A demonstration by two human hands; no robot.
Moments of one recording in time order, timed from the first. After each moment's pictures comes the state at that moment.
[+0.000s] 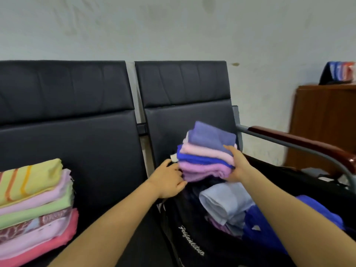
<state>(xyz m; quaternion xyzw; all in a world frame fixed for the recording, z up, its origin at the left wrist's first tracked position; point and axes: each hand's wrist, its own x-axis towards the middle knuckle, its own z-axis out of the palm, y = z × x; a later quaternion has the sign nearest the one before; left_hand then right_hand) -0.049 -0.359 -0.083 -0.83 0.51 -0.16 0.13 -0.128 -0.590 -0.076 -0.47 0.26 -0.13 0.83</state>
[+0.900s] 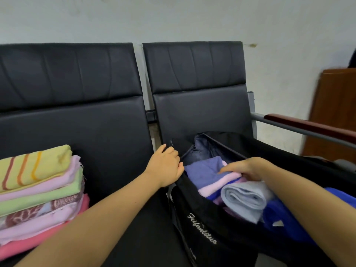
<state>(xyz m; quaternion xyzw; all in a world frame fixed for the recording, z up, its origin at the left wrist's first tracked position) -0.031 -0.335 -0.090 -0.87 0.42 -0.23 0.11 -0.112 -0.596 -0.110 -0.80 0.26 0.22 0.50</state>
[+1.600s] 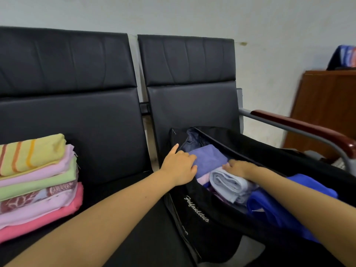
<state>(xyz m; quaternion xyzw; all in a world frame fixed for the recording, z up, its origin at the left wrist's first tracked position) -0.088 -0.366 -0.094 -0.88 0.46 -0.13 0.01 -0.161 -0.587 -0.122 -0.96 0.26 0.05 0.12</state>
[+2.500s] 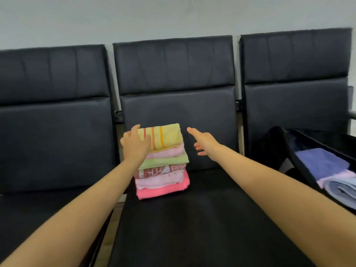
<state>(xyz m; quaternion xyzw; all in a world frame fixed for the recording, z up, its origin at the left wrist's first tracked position) -0.008 0.019 -0.057 -0.88 -0.03 -0.24 -0.41 -0.034 -0.189 -0.043 -0.78 0.10 0.00 0.61</state>
